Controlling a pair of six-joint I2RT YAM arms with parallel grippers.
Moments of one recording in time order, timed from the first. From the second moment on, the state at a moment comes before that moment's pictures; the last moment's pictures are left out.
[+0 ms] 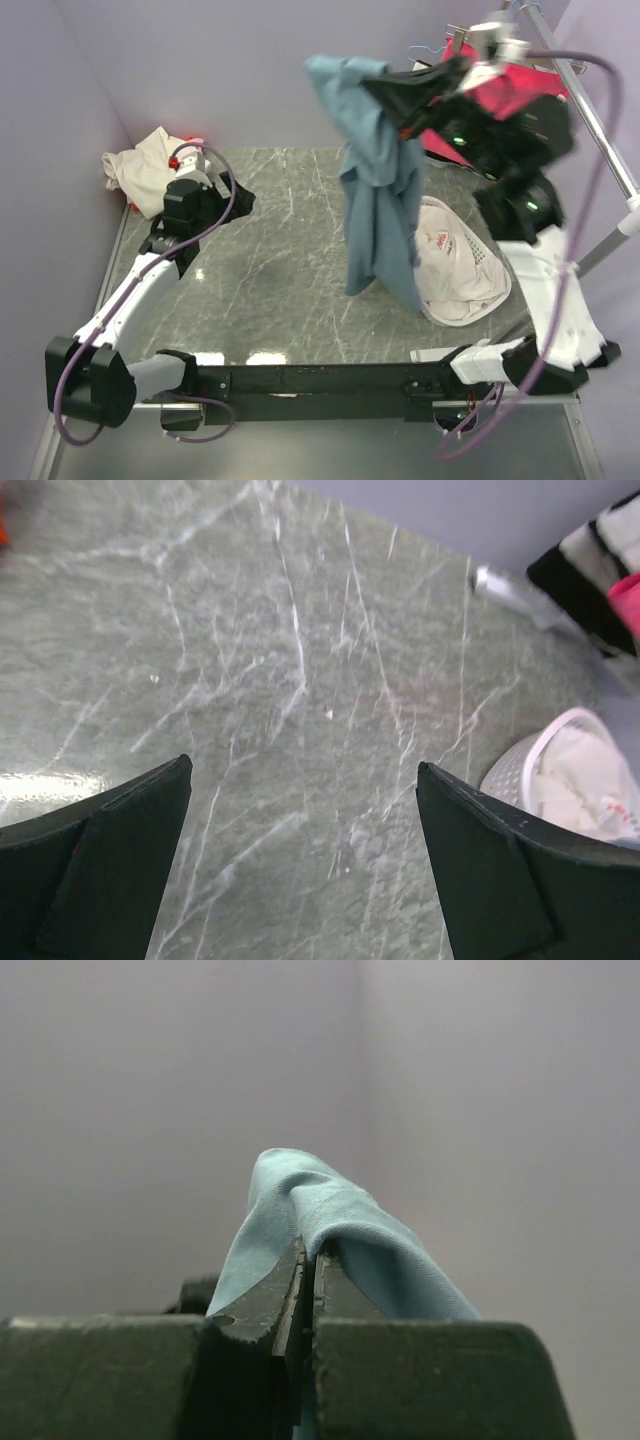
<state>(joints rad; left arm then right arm) -0.23 1.18 0.90 -0.07 0.05 -0.54 0.51 1.31 1.99 -0.17 -0.38 0.27</state>
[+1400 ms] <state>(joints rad) -0.22 1.16 0.86 -0.06 0.03 -0.56 0.48 1.66 1.03 -0.44 0.02 0.51</state>
